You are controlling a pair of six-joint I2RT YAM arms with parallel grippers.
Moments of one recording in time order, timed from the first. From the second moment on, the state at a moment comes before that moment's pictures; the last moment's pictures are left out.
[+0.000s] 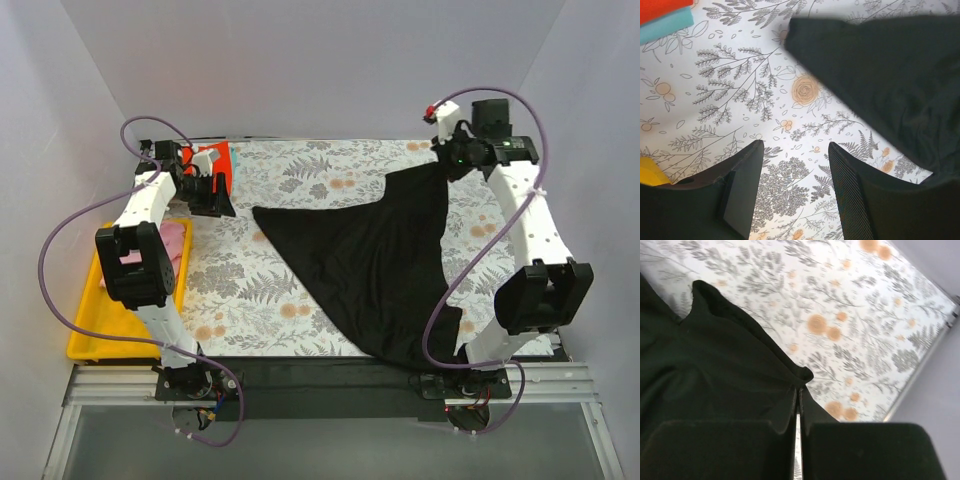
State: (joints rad) left arm 0.11 1.87 1.54 -0.84 0.57 0.18; right arm 0.12 1.65 1.72 -0.87 -0.28 -0.51
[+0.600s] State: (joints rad) left arm -0.04 2.02 1.64 -0.64 0.58 0.13; right arm -0.03 1.90 1.61 -0.85 -0.27 -0.57
